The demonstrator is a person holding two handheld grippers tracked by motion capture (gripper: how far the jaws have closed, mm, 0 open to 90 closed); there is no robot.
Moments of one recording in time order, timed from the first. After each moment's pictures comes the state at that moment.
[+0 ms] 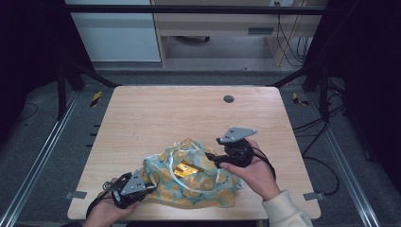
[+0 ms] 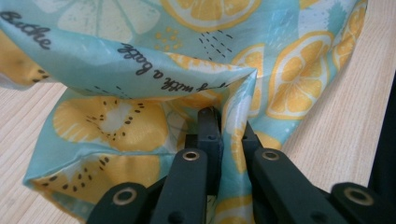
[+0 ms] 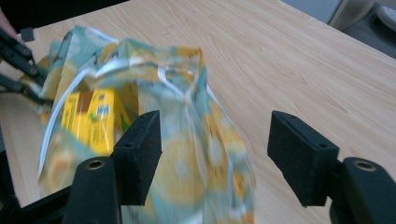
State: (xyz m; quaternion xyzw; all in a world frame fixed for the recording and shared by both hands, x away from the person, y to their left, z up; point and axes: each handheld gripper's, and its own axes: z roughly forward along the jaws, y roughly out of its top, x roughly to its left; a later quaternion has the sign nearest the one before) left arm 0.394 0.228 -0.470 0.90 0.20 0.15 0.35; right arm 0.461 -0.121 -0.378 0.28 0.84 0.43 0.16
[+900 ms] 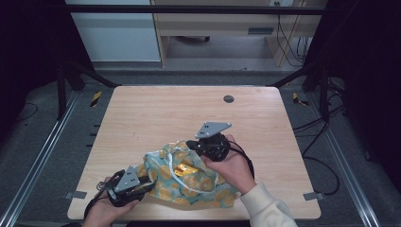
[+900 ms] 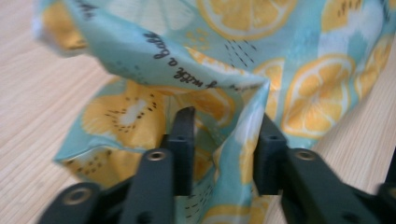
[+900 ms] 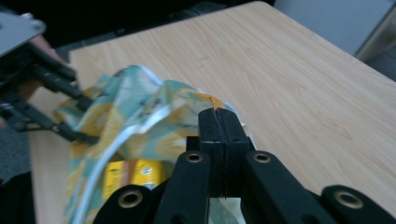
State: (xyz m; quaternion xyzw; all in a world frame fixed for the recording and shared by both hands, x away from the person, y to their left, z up) left arm 0.393 0.240 -0.460 0.86 0.26 0.18 0.39; right arm 0.467 -0.062 -0.361 0.23 0.85 0.45 0.14
